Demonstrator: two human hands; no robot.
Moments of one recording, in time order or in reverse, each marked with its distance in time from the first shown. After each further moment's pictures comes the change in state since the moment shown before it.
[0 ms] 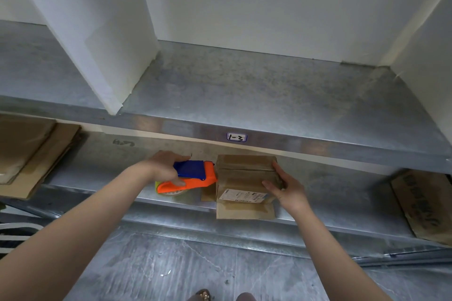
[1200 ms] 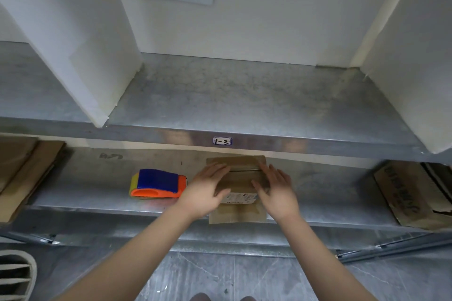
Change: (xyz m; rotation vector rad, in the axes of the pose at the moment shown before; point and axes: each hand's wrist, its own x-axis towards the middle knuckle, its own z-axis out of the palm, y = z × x) left_hand -0.012 0.096 0.077 -0.033 0.445 0.472; right_hand -0.018 -0.006 0.012 -0.553 0.237 -0.242
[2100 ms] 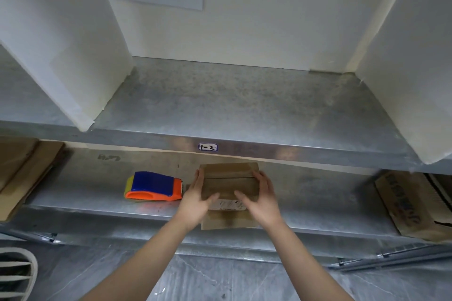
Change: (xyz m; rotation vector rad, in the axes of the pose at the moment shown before) left_hand -0.008 -0.002 0.031 -0.546 0.033 -0.452; right_hand 0.001 -0.009 0.014 0.415 -0.138 0.154
